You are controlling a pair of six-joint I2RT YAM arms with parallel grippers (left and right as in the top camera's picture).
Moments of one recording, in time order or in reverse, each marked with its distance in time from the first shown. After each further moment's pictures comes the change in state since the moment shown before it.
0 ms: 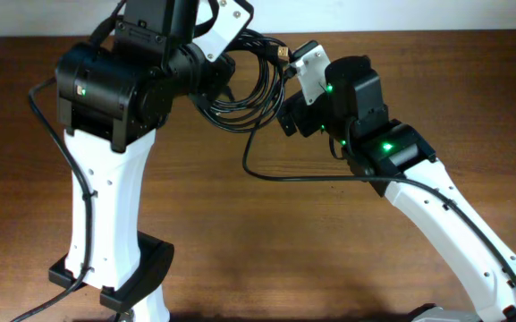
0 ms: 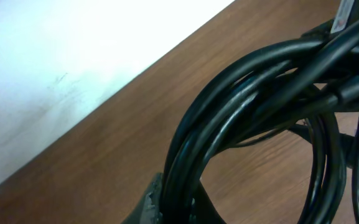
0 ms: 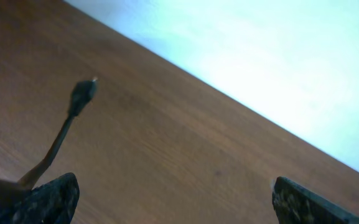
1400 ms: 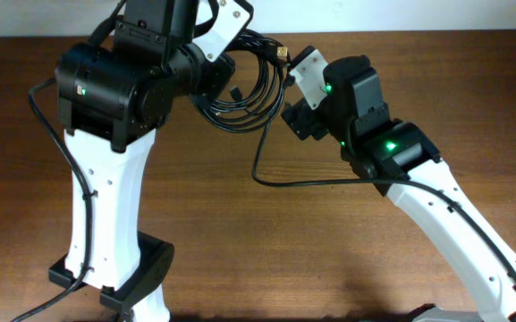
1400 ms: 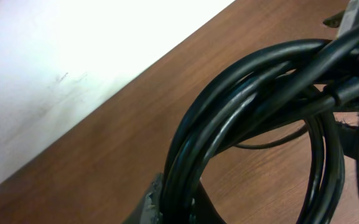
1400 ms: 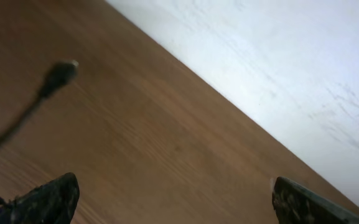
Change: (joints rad) left arm 0.000 0.000 0.000 0.001 0.001 0.000; right arm 0.008 -0.011 0.044 -0.126 0.124 -0.150
